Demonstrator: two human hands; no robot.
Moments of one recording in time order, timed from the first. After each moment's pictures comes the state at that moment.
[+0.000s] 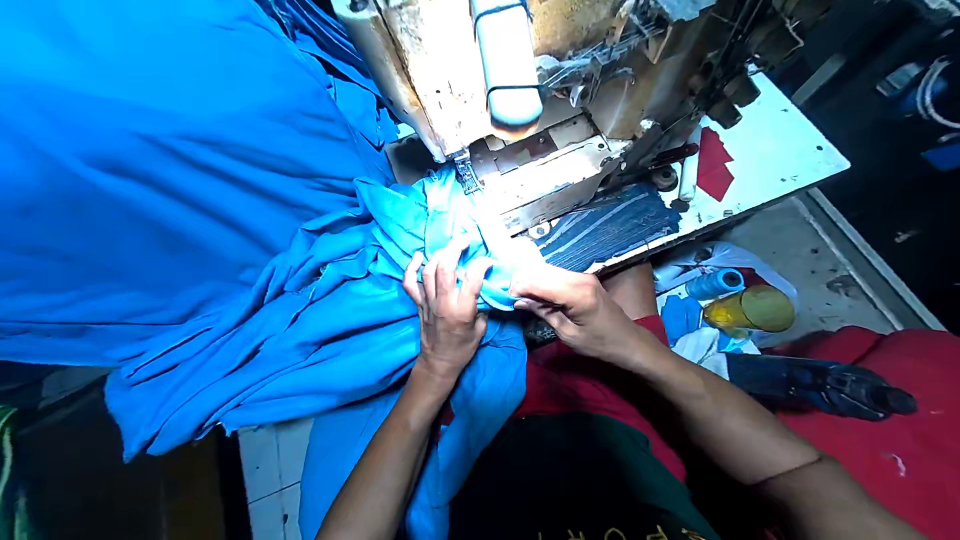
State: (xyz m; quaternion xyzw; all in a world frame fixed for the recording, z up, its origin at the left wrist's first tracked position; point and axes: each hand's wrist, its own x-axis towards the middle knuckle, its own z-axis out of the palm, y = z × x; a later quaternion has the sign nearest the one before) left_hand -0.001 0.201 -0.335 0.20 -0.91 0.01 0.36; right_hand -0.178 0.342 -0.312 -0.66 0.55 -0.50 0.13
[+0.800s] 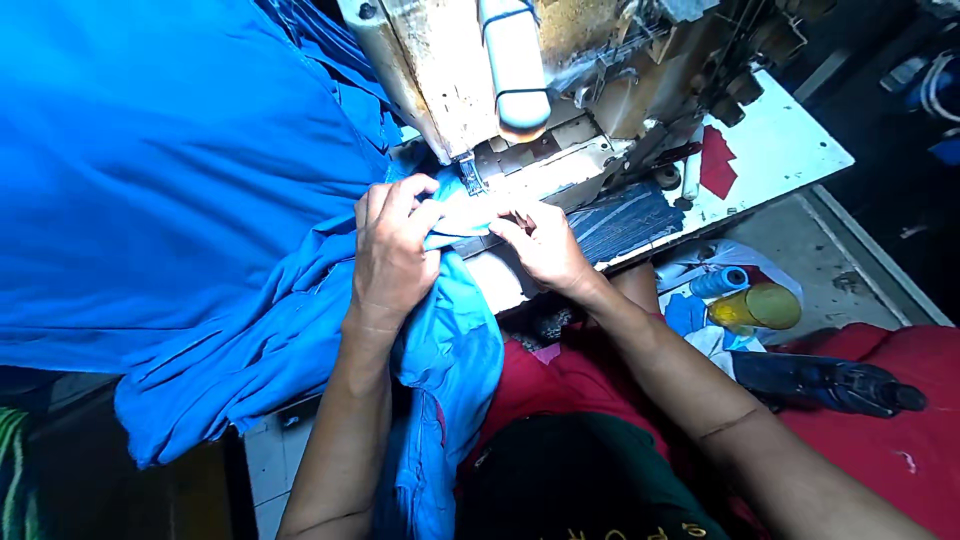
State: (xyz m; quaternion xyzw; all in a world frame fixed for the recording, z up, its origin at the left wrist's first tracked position) left_hand 0.001 0.132 -0.240 0.14 -0.95 0.01 0.26; right_hand -0.182 0.268 -0.301 -0.54 0.59 -0.60 0.12
